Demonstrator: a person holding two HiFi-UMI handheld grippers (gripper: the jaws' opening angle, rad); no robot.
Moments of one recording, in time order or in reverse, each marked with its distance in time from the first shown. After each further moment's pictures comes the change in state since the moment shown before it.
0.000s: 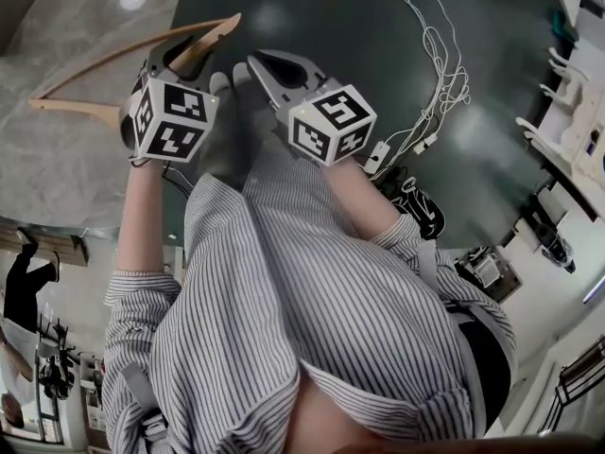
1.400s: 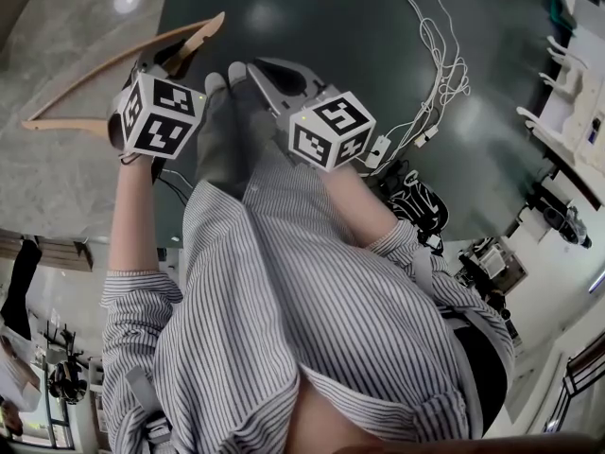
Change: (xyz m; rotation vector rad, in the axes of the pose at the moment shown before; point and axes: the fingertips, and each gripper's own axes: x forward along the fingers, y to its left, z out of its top) left arm 0.018 -0.002 -0.007 0.069 0.074 -0.053; right arm -0.014 -0.014 -0.017 0.071 -0.007 -0.028
